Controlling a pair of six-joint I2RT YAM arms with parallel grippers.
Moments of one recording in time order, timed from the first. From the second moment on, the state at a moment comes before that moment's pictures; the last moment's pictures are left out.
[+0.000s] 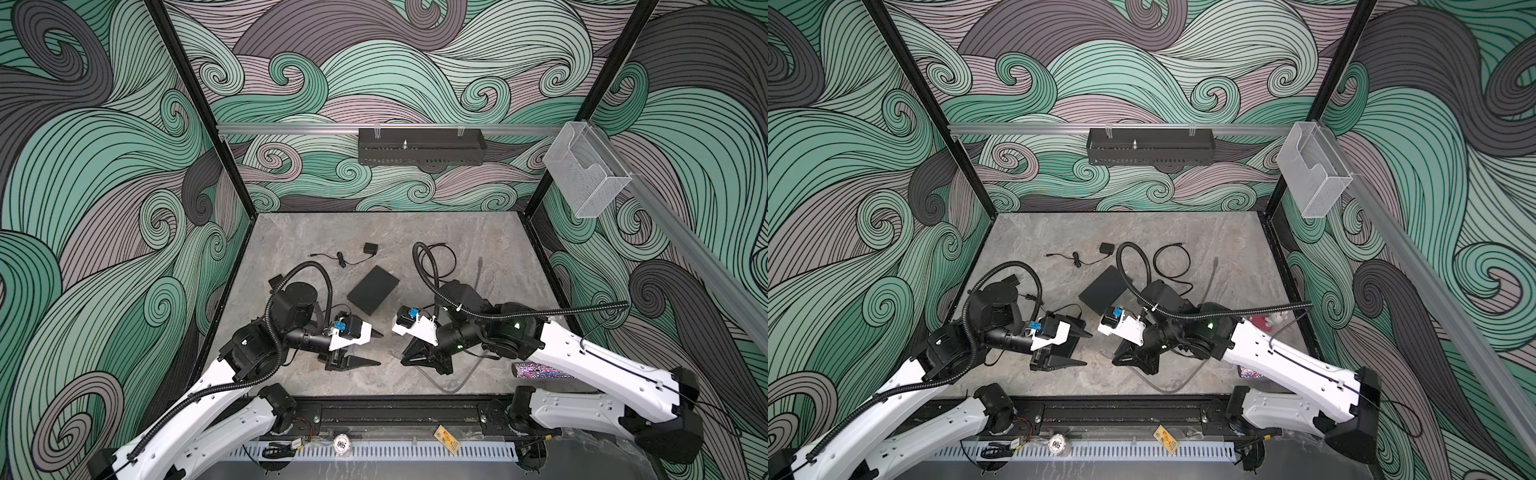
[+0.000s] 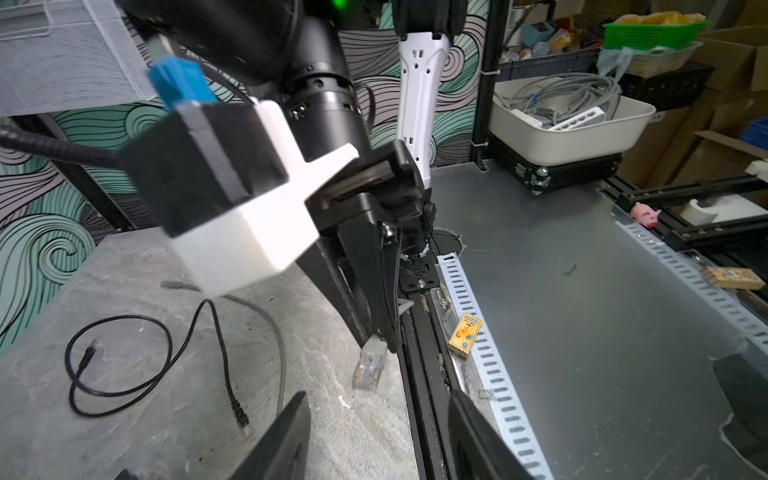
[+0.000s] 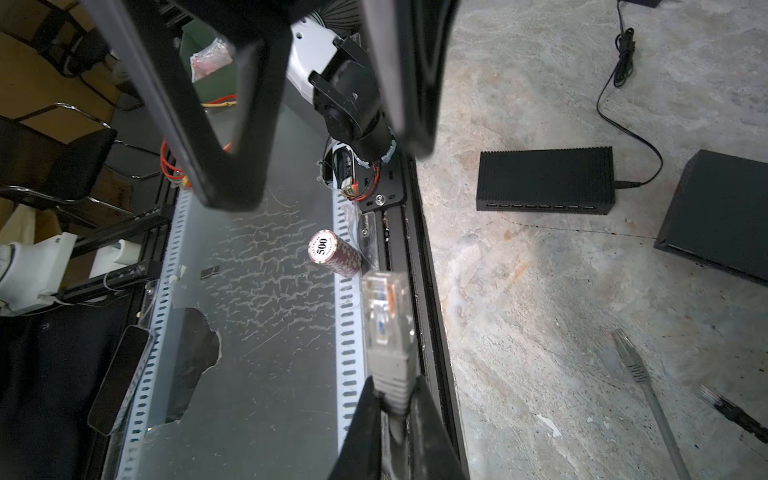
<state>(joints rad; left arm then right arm) -0.74 0.76 0.86 -0.61 0.87 0.53 1.04 1.12 1.11 -0.81 -0.56 -0.11</state>
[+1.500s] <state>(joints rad) -0.79 0.84 0.88 -0.60 0.80 0.48 1.03 1.14 1.11 -0.79 -0.59 -0.07</state>
